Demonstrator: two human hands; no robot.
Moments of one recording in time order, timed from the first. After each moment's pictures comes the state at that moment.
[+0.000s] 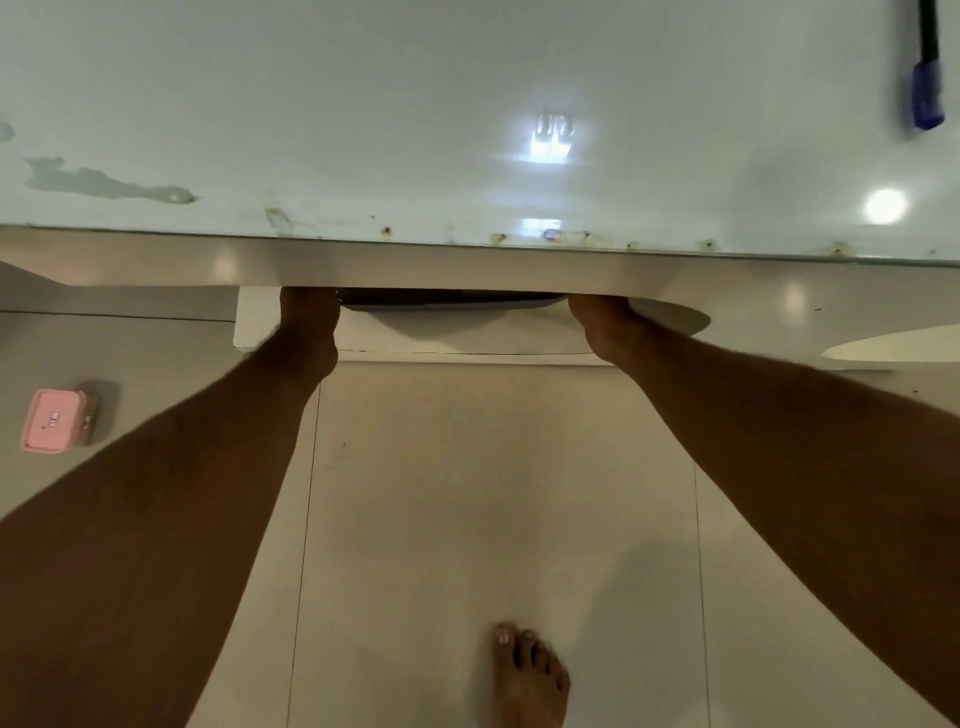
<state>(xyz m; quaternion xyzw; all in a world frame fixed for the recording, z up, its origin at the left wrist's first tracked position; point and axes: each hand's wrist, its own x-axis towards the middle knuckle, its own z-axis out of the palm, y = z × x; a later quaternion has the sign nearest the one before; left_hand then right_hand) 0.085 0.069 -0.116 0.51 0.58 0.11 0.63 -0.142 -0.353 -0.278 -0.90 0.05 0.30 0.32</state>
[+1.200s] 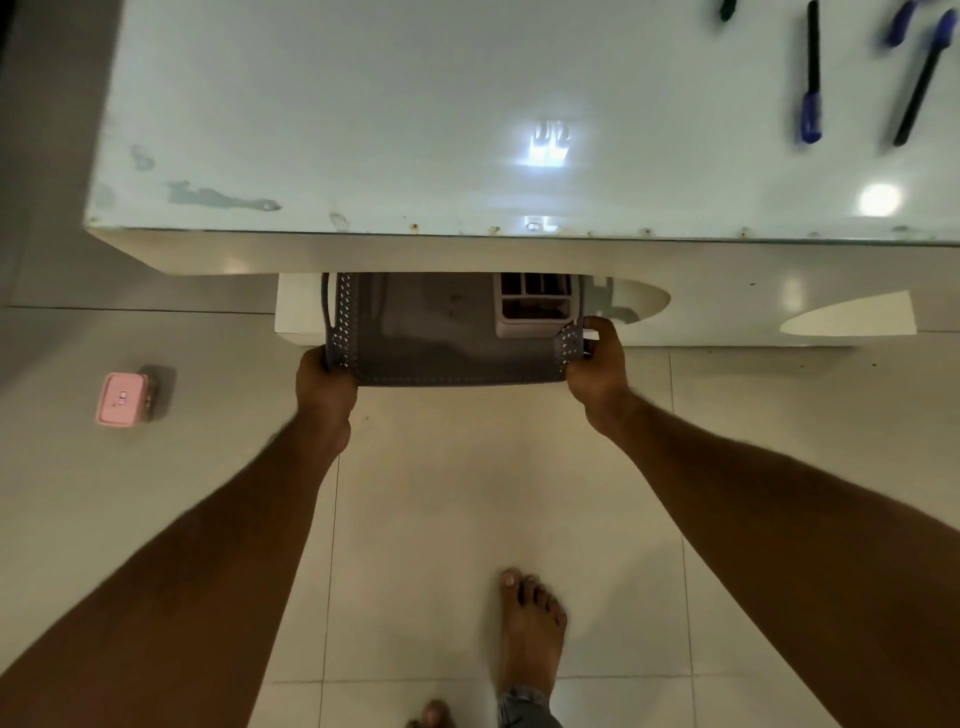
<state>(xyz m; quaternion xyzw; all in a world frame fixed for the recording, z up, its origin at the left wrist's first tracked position) -0.034 0.029 -0.092 0.58 0.56 0.05 0.59 0.125 -0.241 -0.080 -0.79 0.13 0.26 0.54</state>
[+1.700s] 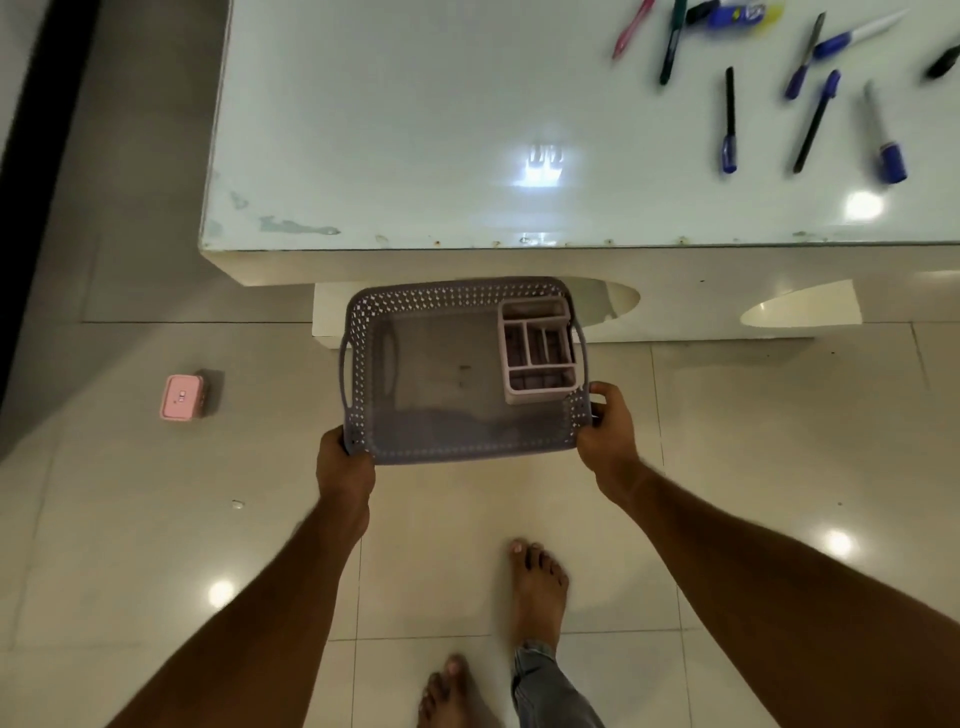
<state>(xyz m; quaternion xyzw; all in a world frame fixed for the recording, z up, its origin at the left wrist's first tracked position) -0.151 -0.028 -0.028 0.59 0.58 0.00 0.56 0.015 -0.295 0.011 -0.79 0.13 0.28 0.53</state>
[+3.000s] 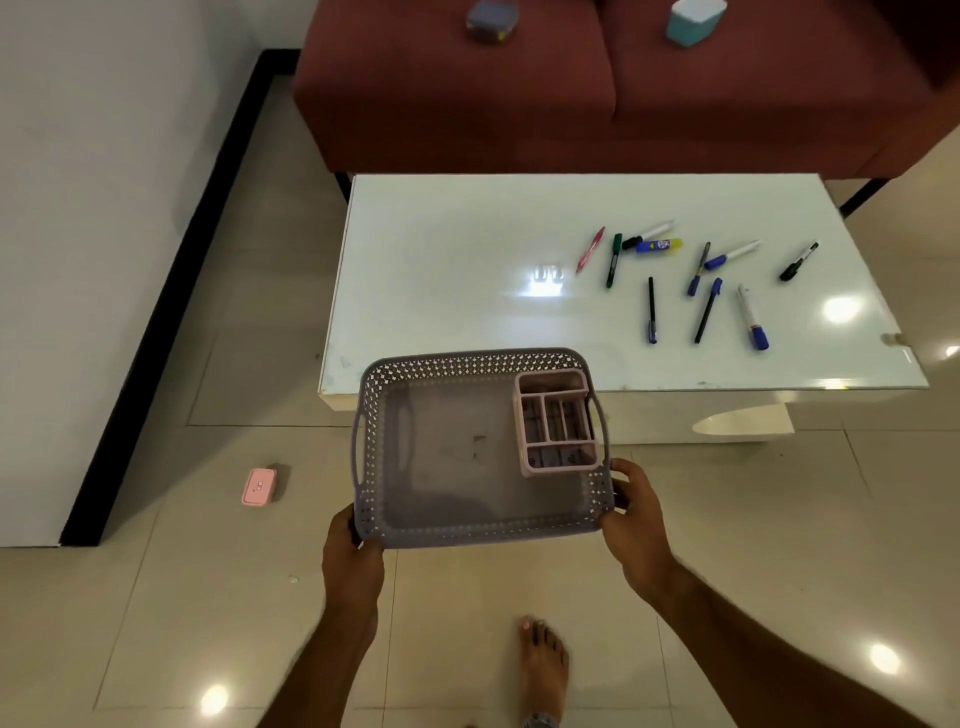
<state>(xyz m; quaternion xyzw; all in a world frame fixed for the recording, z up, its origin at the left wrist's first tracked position) -0.169 -0.047 0.232 0.58 0.53 0.09 0.61 0.001 -0.302 0.240 -0.78 0.08 0.24 0.58</state>
